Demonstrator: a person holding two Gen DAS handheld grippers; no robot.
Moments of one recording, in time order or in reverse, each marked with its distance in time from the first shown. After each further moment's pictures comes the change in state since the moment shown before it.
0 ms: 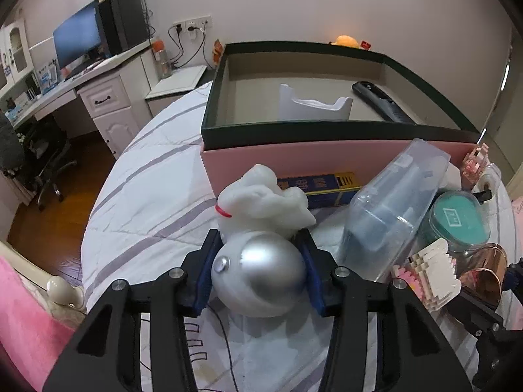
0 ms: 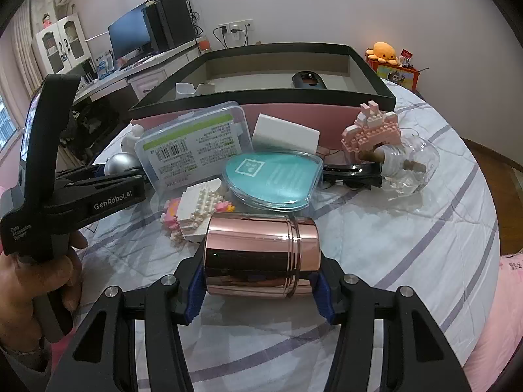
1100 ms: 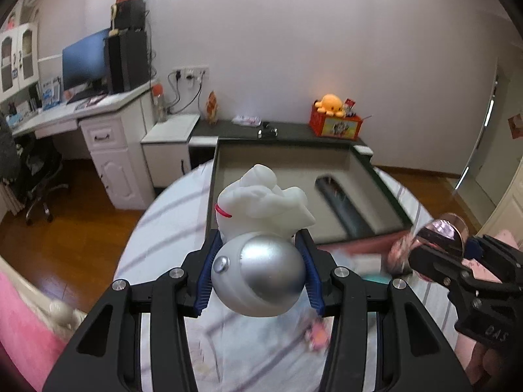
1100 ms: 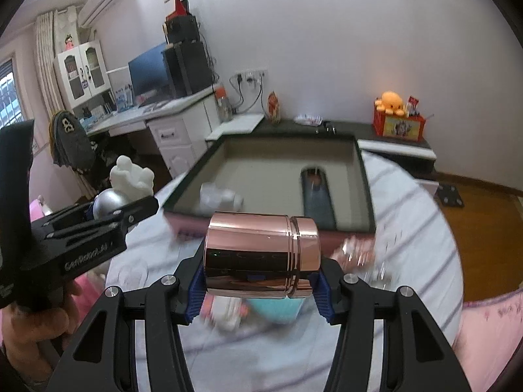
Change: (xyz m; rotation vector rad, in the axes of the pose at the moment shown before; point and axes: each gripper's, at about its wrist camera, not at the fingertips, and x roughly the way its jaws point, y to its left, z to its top) left arm -0.100 -0.003 0.057 -0.049 -0.210 -0.080; right arm -0.061 -0.003 0.088 -0.040 -0.197 0.056
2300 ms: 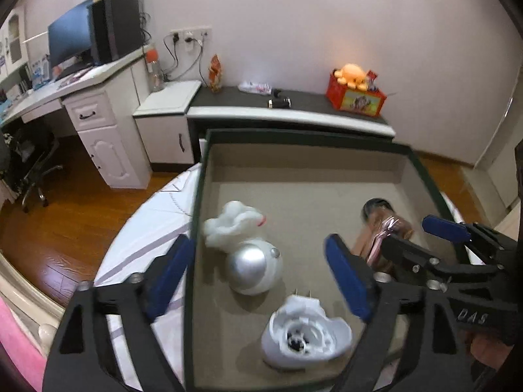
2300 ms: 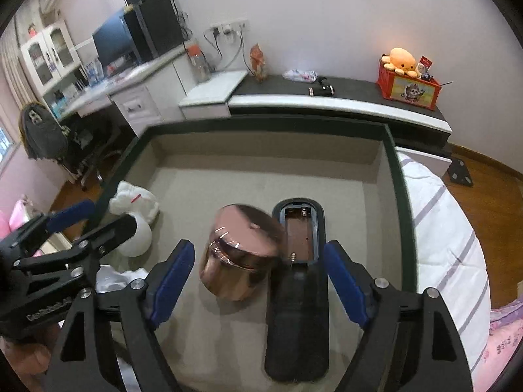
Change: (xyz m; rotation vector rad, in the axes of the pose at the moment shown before) left arm 0.143 0.019 0.060 -0.042 0.159 0.041; right arm 0.169 -0.063 0.073 0.051 0.223 -0.015
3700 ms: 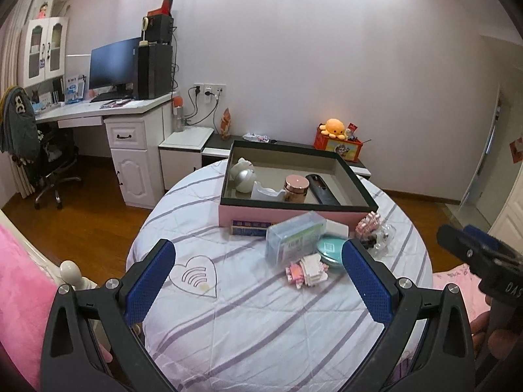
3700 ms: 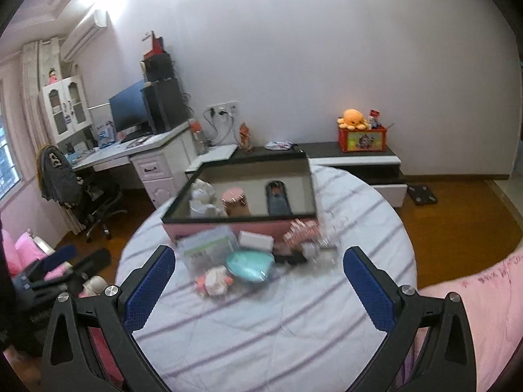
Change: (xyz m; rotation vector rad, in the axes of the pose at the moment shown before) left arm -0.225 -0.015 -0.174 -0.053 -0.257 -0.016; right arm -0.236 0.042 -0.187 0.065 -0.353 -0.085
